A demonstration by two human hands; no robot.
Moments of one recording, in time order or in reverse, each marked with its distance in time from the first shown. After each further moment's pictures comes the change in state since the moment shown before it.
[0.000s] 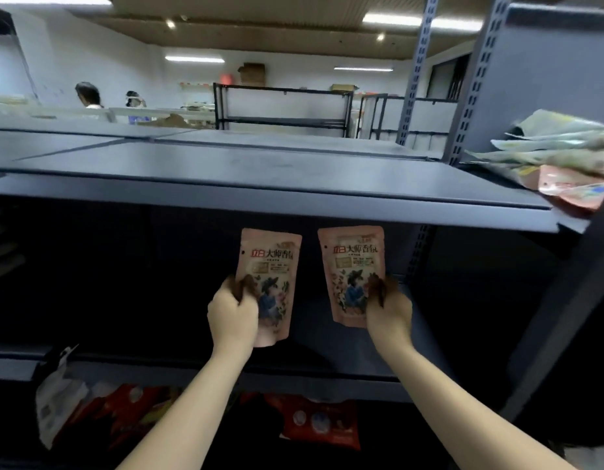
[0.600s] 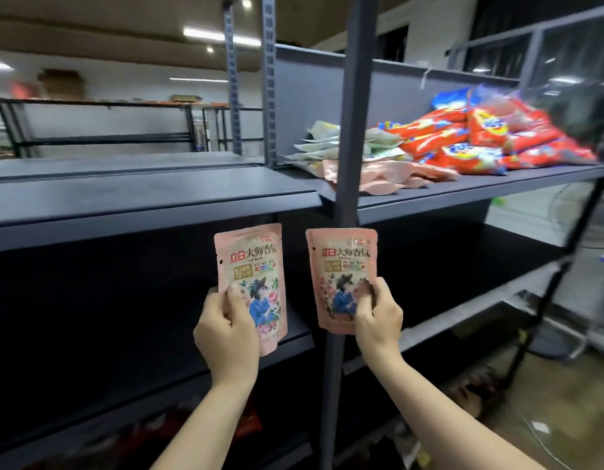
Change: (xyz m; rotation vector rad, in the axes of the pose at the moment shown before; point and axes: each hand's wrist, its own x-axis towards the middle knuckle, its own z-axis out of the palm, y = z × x) left_hand -0.161 0.109 0.069 -0.277 -0.218 0.141; right_hand -0.097 0.002 -0.210 -0.167 0.517 -0.030
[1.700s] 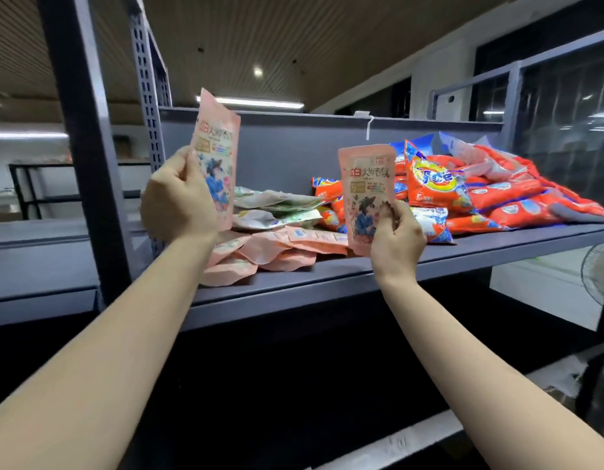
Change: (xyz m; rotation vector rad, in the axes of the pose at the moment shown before) left_hand 0.081 0.194 0.350 0.236 0.518 0.401; right_hand 0.384 0.076 -0.150 0.283 0.172 -0.125
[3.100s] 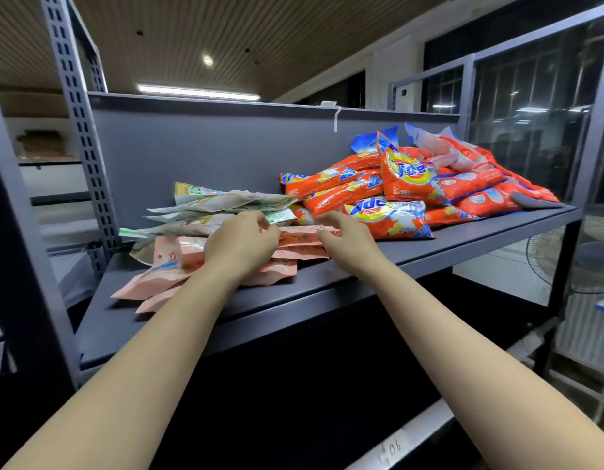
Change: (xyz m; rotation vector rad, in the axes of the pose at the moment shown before) left_hand -0.050 -0.011 0.075 0.264 -1.049 0.242; right_hand 0.030 0.029 0.040 -0.387 -0.589 0.029
